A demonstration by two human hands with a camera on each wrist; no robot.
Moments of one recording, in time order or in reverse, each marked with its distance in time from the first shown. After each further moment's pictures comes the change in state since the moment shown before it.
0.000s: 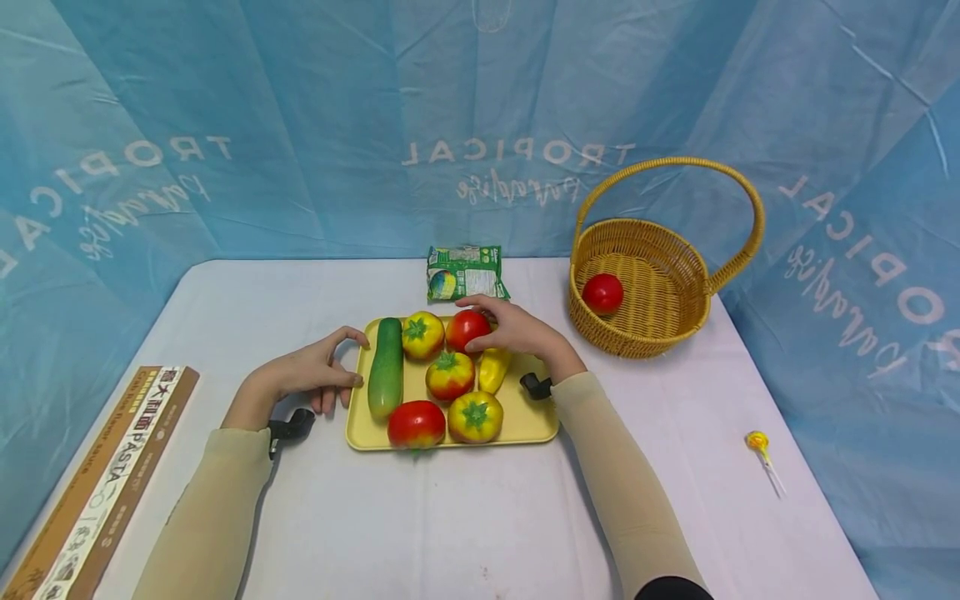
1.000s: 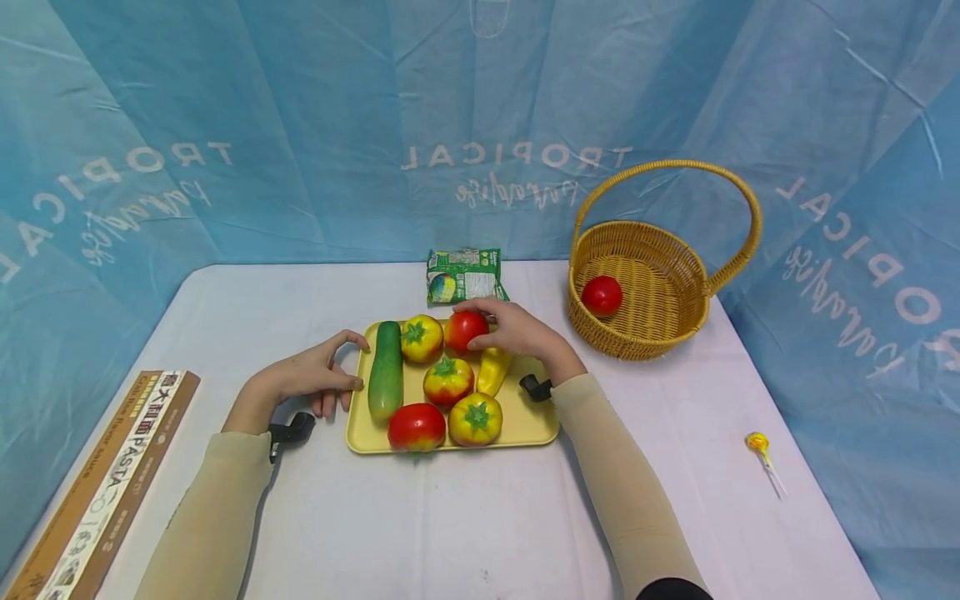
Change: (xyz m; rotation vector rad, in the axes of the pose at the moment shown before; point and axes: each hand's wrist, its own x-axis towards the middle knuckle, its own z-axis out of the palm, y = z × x) left_hand 0.000 0.000 0.001 -0.016 0.004 -0.008; right_hand -0.004 -0.006 -0.003 -0.093 0.048 -0.077
